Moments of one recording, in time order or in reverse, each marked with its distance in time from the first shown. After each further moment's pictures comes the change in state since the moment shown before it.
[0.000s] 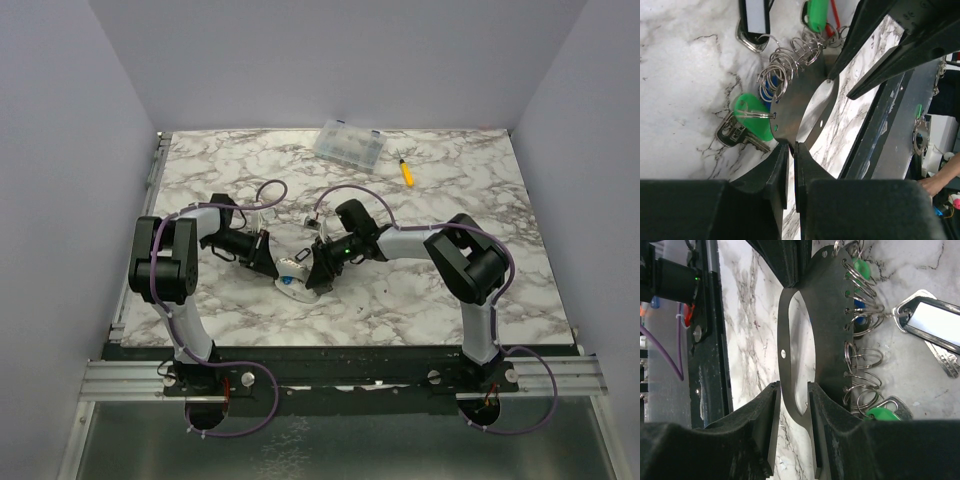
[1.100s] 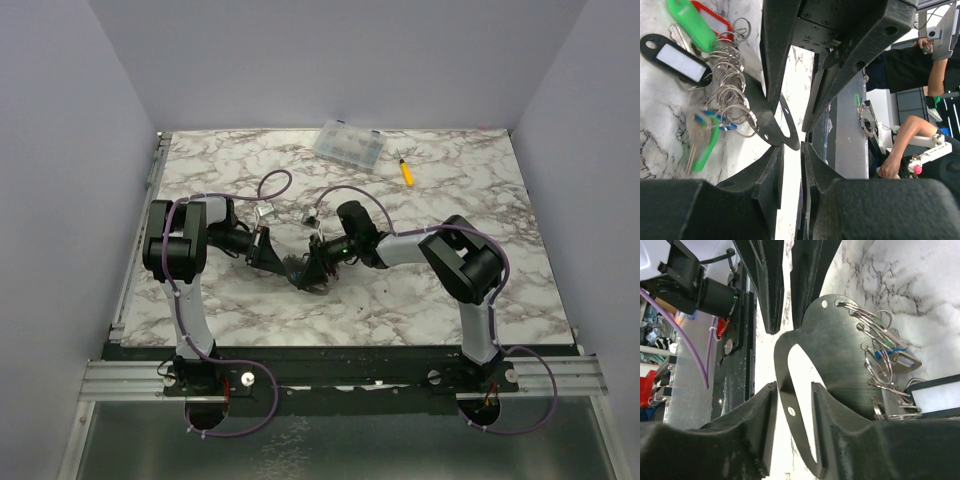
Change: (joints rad) left arm -0.005 0.191 0.169 -0.514 0.339 0.563; right arm 0.014 0.008 -0.078 0.350 -0.131 0.208
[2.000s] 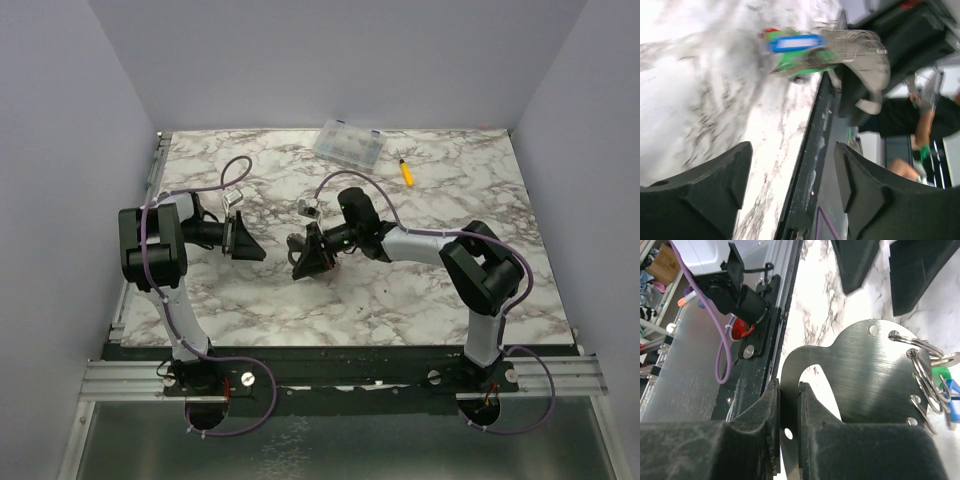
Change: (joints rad) left arm 0.199 -0.037 0.044 -0.065 -0.006 -0.093; right arm 0.016 -0.104 0.054 -0.057 -0.068 -0.130
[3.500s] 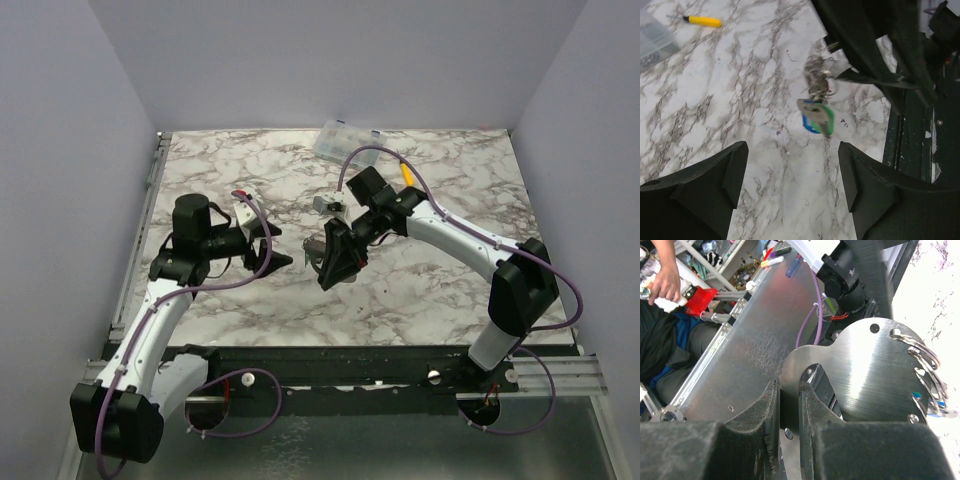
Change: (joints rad) left arm -0.321 -1.085 -0.497 1.122 -0.320 -0.663; right arm -0.023 -0.229 0.290 -1.096 -0.322 -0.711
